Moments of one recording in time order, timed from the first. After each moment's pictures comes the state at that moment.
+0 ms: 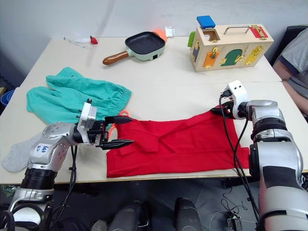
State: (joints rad) left arm -0.47 0.59 0.03 0.06 -0.51 0.30 -1.22; right arm -1.18 -0.66 0.03 1.30 -0.02 0.29 0.88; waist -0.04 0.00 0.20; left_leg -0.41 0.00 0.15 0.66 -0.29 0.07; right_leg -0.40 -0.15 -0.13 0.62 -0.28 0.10
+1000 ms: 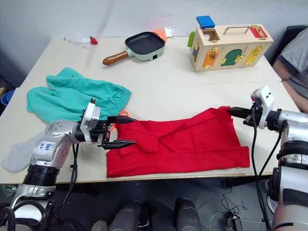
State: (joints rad) left arm -0.50 0.58 -0.01 0.11 -0.47 0.27 -1.26; right arm -0.79 -0.83 -0.21 1.01 0.19 -0.03 1.35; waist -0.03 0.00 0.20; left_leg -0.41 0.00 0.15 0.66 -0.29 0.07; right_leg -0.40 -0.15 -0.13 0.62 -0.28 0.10
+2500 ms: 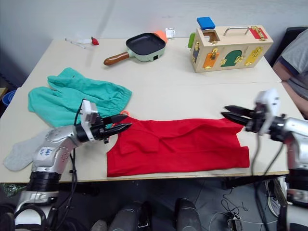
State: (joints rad) left arm -0.46 0.47 0.05 0.08 -0.44 0.35 -0.90; right arm -0.44 -0.70 -0.20 0.12 0.40 0.31 1.03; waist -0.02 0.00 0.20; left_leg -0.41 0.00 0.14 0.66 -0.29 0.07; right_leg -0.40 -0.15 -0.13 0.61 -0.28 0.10
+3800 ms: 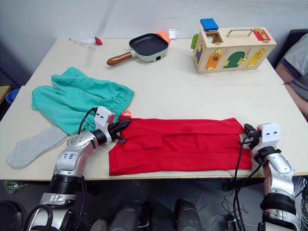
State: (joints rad) left arm -0.45 0.33 0.10 0.12 -0.32 0.42 -0.55; right arm -0.28 -0.56 -0.39 0.51 0.40 -0.16 0.70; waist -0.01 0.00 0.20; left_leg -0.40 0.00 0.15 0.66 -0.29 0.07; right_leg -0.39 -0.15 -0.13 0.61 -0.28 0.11
